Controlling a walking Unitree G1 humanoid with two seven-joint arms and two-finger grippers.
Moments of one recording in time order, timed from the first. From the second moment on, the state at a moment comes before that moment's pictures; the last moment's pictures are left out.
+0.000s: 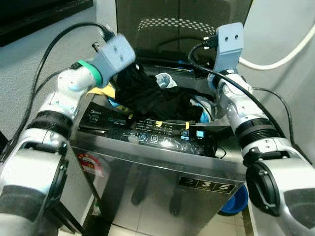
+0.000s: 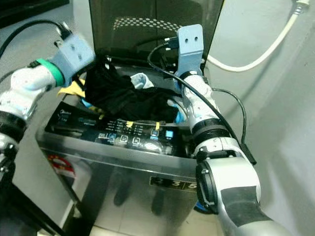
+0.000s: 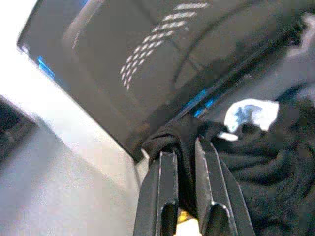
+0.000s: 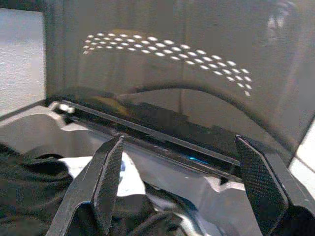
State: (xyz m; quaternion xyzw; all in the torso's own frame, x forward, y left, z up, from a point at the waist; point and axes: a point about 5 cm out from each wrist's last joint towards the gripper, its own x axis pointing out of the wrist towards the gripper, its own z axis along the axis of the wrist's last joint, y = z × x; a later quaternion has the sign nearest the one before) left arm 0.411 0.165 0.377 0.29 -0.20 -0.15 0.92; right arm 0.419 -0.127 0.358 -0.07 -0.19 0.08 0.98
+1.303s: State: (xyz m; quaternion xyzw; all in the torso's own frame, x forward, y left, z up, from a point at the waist) left arm 0.414 0.157 0.337 0.23 -0.18 -0.22 0.93; right arm 0.366 -0.140 0.321 -0.03 -0.25 0.17 0.95
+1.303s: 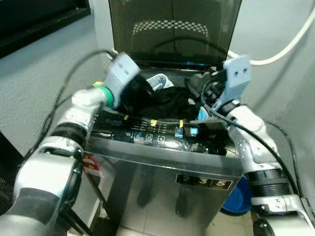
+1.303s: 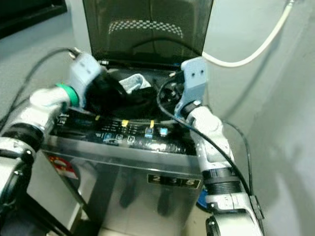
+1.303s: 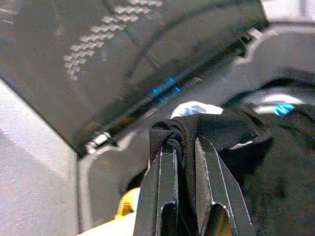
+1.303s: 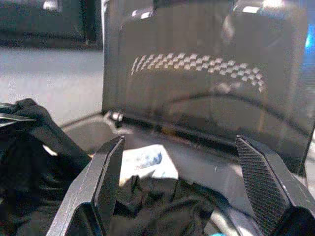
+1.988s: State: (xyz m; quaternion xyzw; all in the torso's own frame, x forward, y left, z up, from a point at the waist) left arm 0.425 0.168 0.318 -0.01 -0.01 -0.19 0.98; right arm 0.330 -0.114 0.304 -0.07 -0.15 0.38 0.91
